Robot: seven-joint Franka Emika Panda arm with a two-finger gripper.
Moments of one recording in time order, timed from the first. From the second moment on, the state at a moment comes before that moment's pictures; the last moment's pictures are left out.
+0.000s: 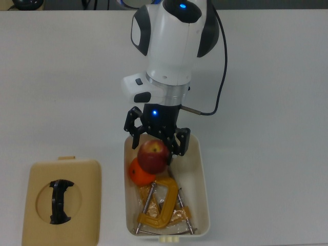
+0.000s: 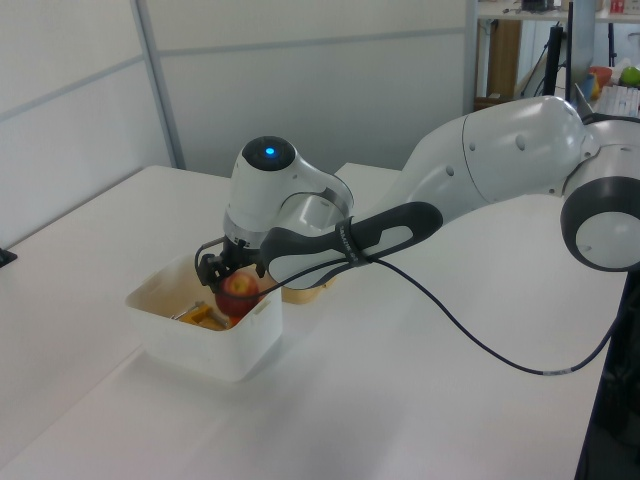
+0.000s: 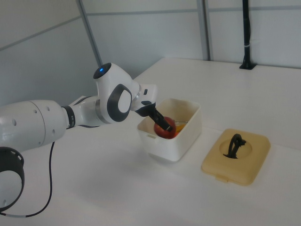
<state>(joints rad) 0.27 0.53 -0.17 -1.48 -0.23 2.47 0.78</state>
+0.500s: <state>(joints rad) 0.26 0.41 -0.17 -1.46 -0.07 2.13 0.47</state>
